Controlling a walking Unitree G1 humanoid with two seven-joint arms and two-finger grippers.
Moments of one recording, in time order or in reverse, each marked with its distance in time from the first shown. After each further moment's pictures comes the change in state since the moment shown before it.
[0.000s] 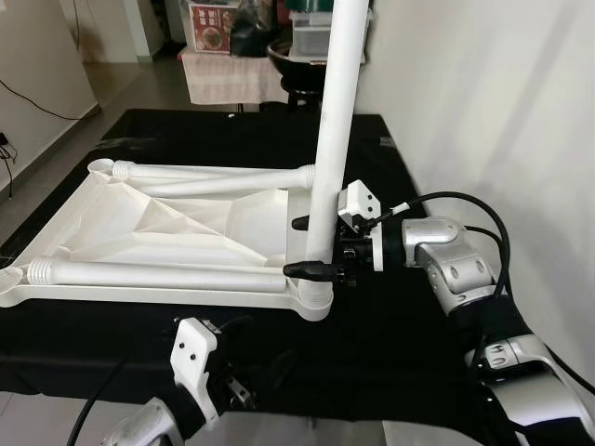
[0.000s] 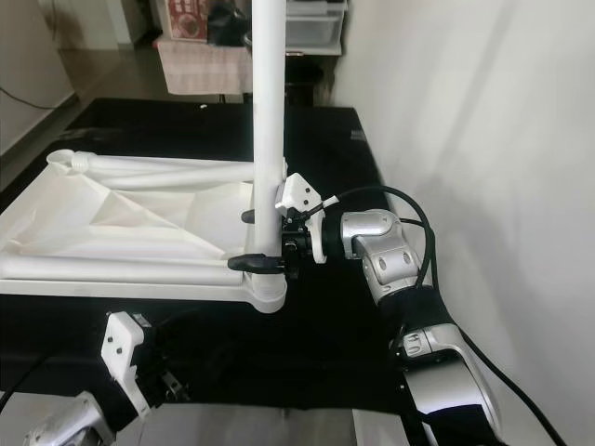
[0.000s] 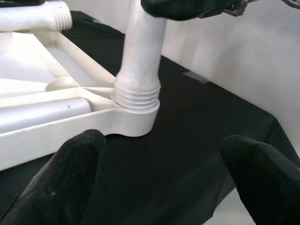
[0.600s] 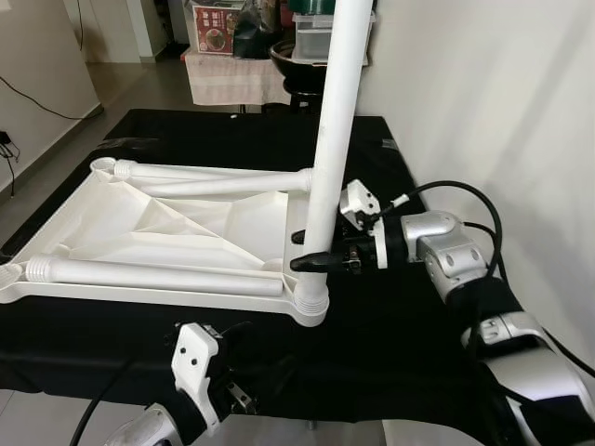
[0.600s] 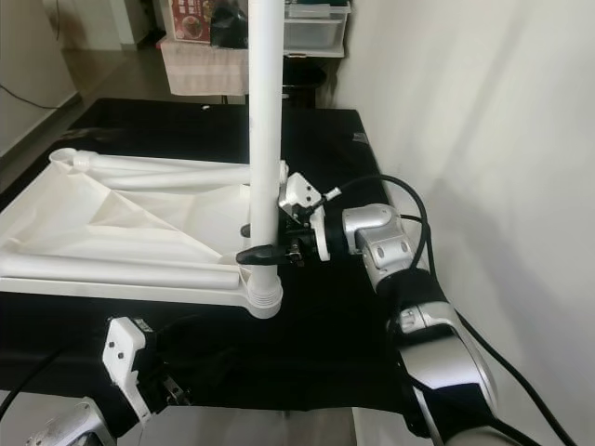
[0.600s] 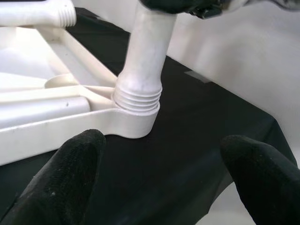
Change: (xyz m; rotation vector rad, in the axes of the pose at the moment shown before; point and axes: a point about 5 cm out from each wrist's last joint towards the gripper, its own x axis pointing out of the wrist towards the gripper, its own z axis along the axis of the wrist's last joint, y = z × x) left arm -0.003 -0.003 -0.003 -0.026 0.008 0.007; right arm -0.011 -0.002 -0.010 0.042 -0.035 0.014
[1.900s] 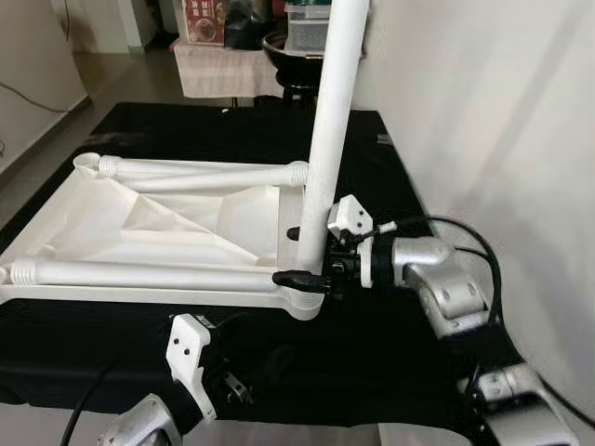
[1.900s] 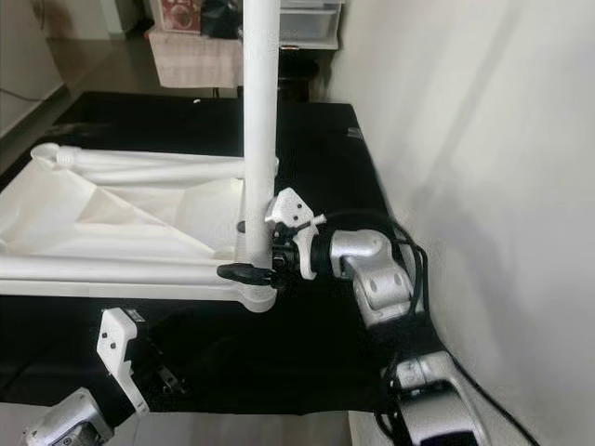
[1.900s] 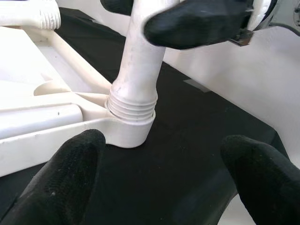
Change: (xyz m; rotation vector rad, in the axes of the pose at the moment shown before) left arm 0.001 0.006 0.005 -0.013 -0.025 -0.006; right arm 0.026 0.023 0.003 0.001 0.015 0.004
